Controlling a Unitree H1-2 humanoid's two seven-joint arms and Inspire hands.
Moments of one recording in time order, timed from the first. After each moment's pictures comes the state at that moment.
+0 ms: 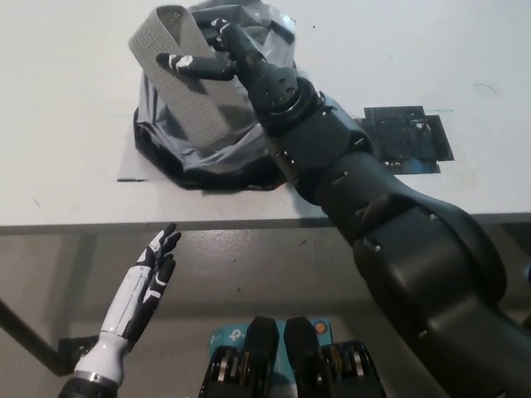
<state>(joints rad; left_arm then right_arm) -0.09 0.17 -0.05 0.01 0.15 -0.13 -0.09 -1.43 0.16 0.07 1.43 -0.13 0.03 -0.11</state>
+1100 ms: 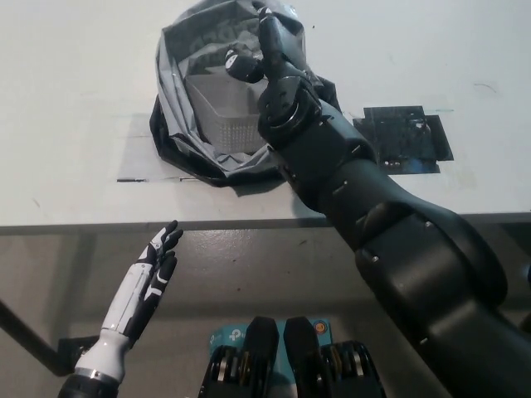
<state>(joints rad) -0.09 0.17 -0.05 0.01 0.15 -0.13 -0.09 -1.41 0.16 0.20 1.43 -0.21 0.08 -0.42</state>
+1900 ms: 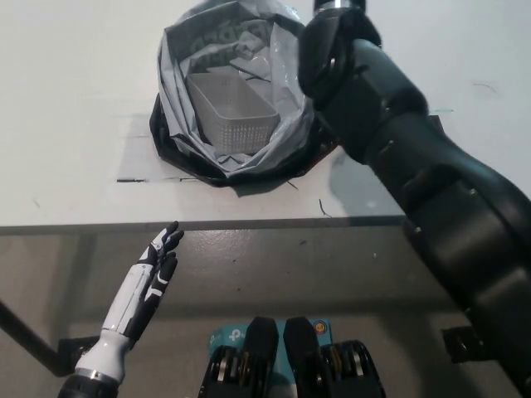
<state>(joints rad) -0.09 0.17 -0.05 0.01 0.14 -0.13 -0.10 -1.45 0.01 0.38 1.33 -0.39 -0.03 -0.74</state>
